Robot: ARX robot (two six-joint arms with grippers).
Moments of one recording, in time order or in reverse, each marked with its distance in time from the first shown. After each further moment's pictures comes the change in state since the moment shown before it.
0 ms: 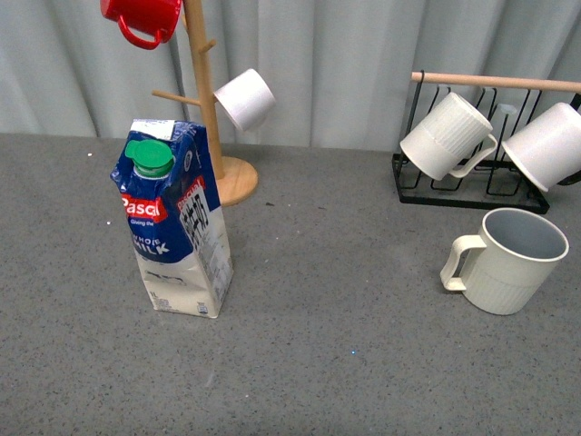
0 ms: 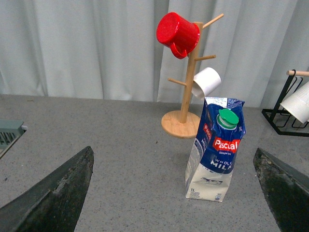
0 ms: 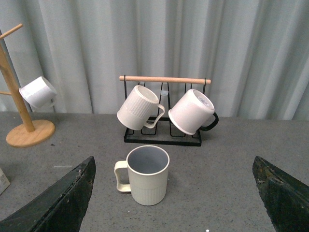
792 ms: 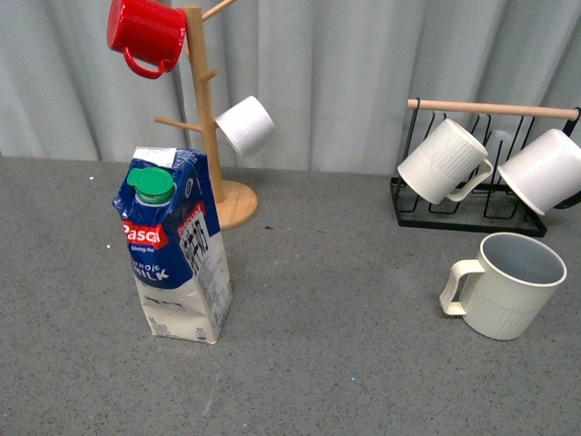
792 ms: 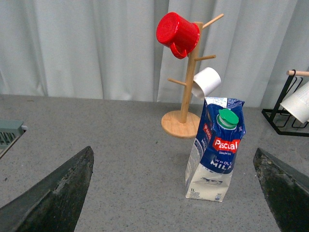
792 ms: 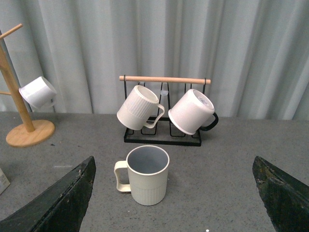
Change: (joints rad) left arm 0.000 0.000 0.000 0.000 0.000 0.000; right arm 0.000 0.000 0.000 0.000 0.000 0.000
